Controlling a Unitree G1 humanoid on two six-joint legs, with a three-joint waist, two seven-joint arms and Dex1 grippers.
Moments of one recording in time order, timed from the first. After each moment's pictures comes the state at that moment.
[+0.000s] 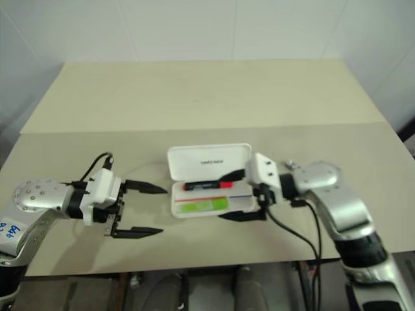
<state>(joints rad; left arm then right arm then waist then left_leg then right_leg) -0.23 0.86 0.06 -0.42 -0.53 0.43 -1.15 -0.36 -0.79 0.00 -0.33 0.45 0.53 1.27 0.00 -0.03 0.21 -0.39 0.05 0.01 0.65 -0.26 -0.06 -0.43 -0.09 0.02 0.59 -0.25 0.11</state>
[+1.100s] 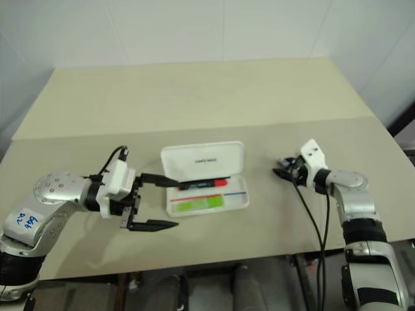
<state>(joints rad) -0.33 0.79 -0.02 -0.41 -0.54 0.46 -1.12 -0.60 -0.66 -0.04 0.62 0.16 0.12 0.95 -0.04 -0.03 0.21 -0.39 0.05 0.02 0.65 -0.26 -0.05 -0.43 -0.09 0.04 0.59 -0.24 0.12</state>
